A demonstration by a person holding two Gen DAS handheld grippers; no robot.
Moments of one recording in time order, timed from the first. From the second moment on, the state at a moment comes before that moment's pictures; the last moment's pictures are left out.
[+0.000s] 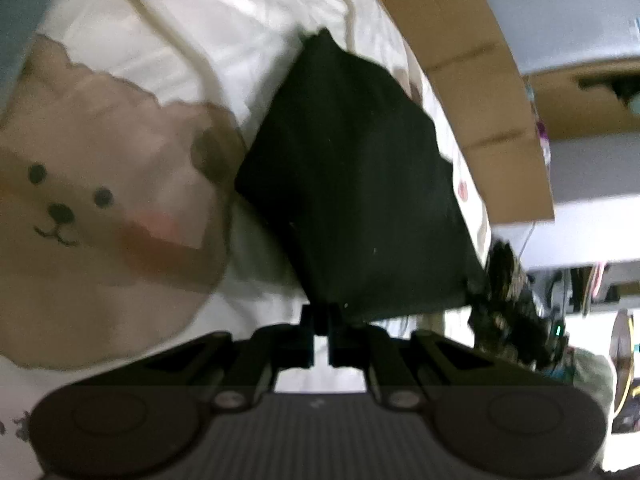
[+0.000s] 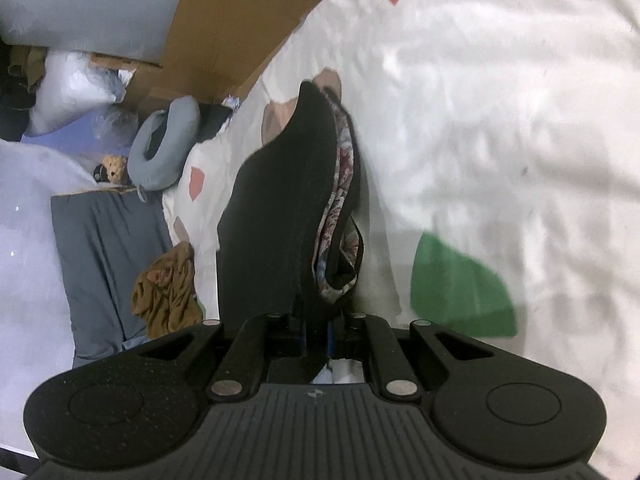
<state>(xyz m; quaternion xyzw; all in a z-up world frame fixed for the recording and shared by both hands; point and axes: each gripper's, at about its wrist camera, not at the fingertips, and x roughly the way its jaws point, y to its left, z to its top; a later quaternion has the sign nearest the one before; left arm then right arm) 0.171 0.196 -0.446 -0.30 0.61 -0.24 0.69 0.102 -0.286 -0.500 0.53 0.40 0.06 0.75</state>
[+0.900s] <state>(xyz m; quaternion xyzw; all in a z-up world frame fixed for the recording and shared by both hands) 0.166 0.093 -0.465 -0.27 0.74 -0.27 0.55 0.127 -0.360 -0.482 0.50 0.36 0.00 0.79</state>
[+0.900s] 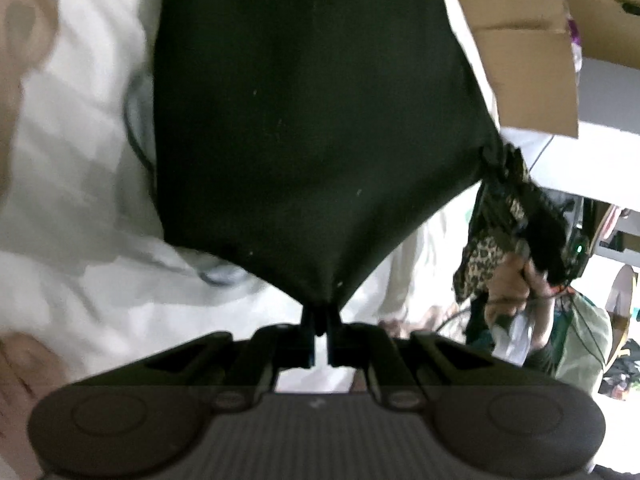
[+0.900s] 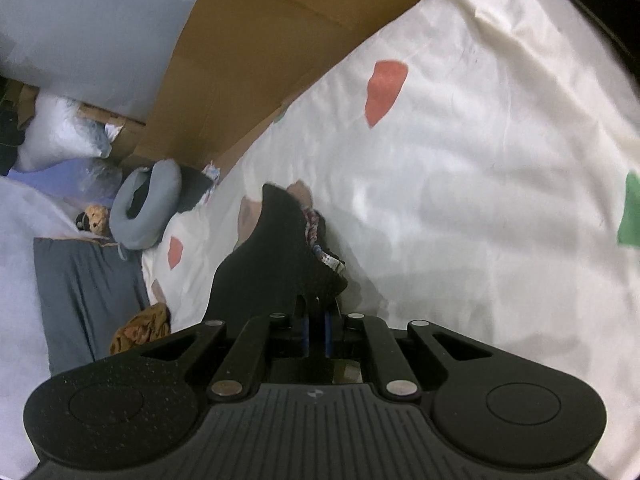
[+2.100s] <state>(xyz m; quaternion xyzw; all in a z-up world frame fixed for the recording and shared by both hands) 0.191 0.034 -0.430 -0.17 0.71 -0.32 0.60 0.100 -0.390 -0.488 0.51 0.37 -0.07 0.77</state>
